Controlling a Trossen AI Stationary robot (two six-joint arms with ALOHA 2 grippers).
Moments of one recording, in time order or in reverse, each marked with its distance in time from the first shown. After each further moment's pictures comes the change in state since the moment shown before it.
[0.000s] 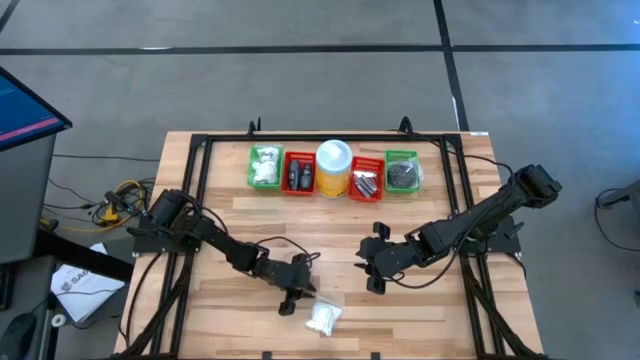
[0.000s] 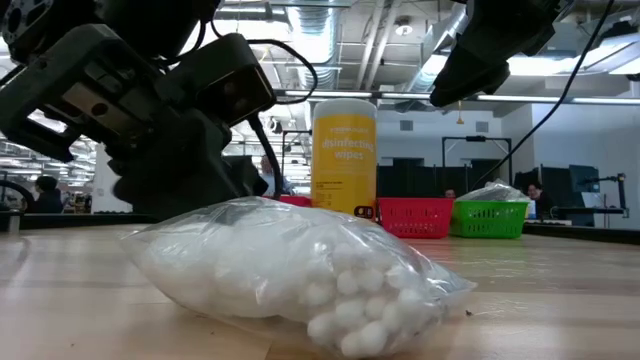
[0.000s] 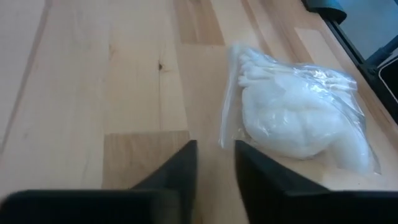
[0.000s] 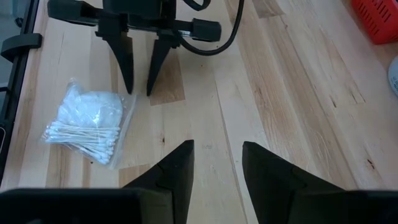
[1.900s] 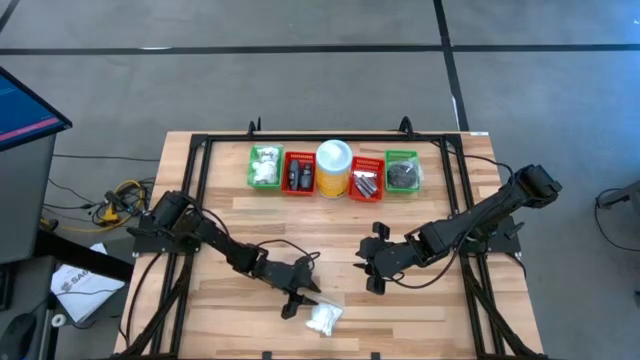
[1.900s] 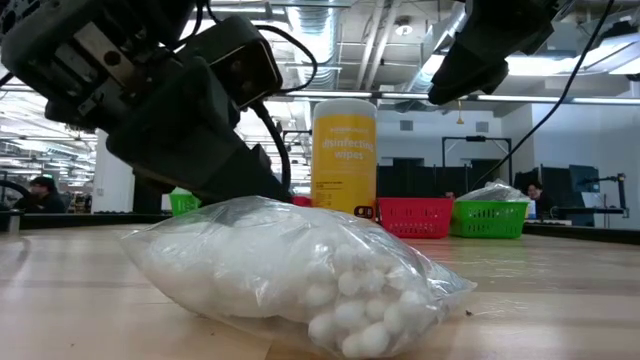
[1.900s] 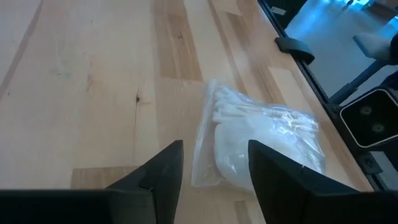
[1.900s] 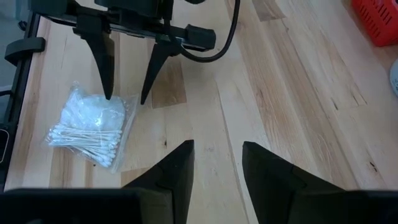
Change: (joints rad) left arm -0.015 0.019 0.002 0.131 0.020 -0.076; right arm 0.000 0.000 0.000 0.010 0.000 0.000
